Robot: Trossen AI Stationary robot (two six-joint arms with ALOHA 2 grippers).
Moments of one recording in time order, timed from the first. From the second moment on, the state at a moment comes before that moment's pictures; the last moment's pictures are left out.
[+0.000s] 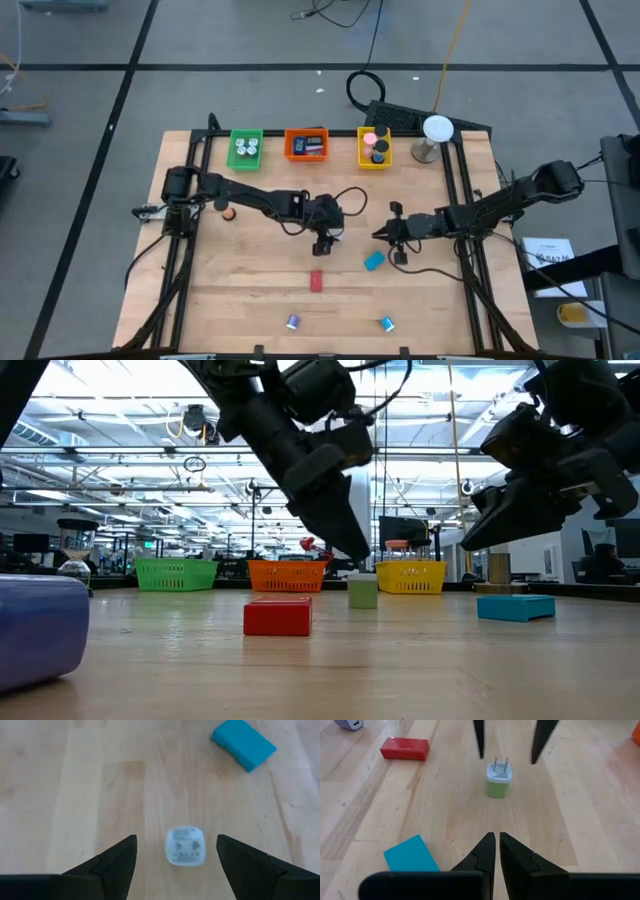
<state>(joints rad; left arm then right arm) -0.02 1.94 1.26 -0.18 0.04 0.03 0.22 1.18 0.28 0.35 0.19 0.07</state>
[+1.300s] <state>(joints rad) -0.02 1.91 1.26 -0.28 -0.04 0.03 0.22 1.18 0.27 0.37 0.18 0.07</state>
